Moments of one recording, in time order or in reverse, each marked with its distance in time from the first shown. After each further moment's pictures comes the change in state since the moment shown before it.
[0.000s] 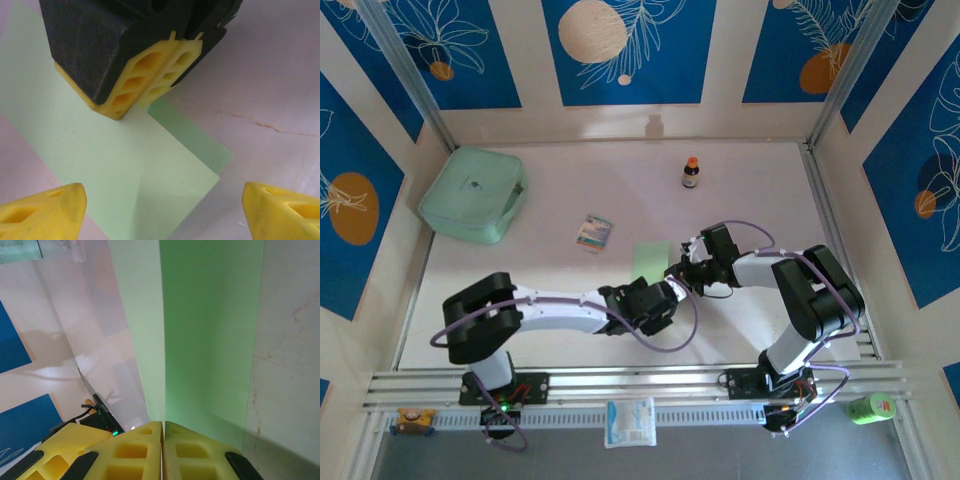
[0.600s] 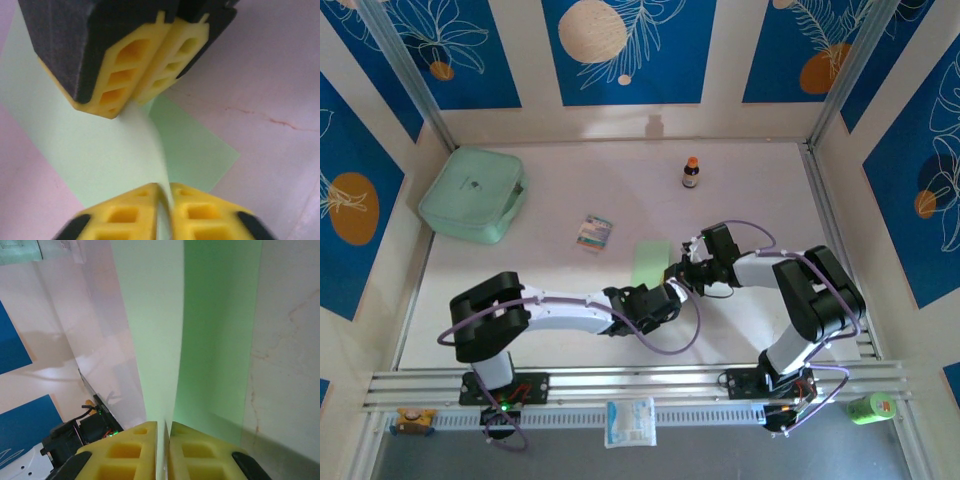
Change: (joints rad) left arm -0.008 0.026 0.013 -0.015 -0.034 0.018; right arm -0.005 -0.013 0.001 -0.014 0.003 0.000
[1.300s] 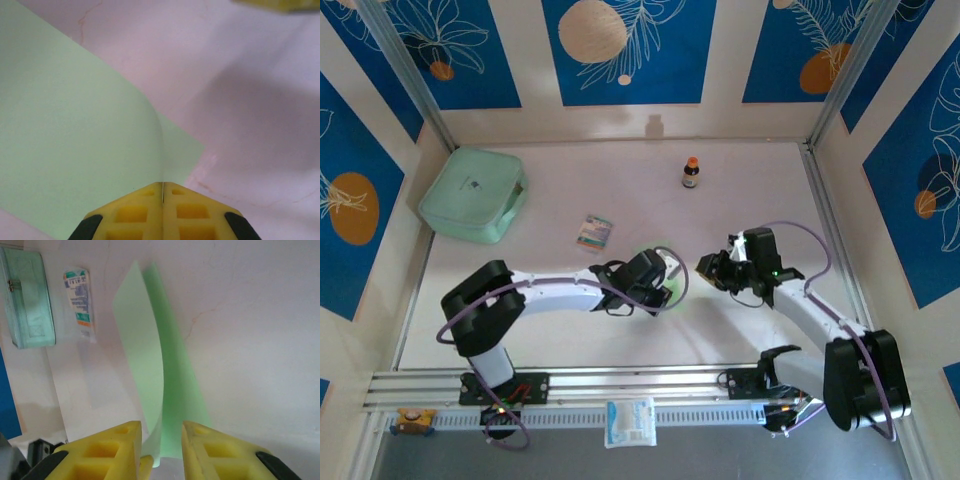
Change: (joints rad) left arm 0.203 -0.013 0.000 0.159 0.529 -0.347; right arm -0.179 -0.518 -0.149 -0.236 0.257 -0.019
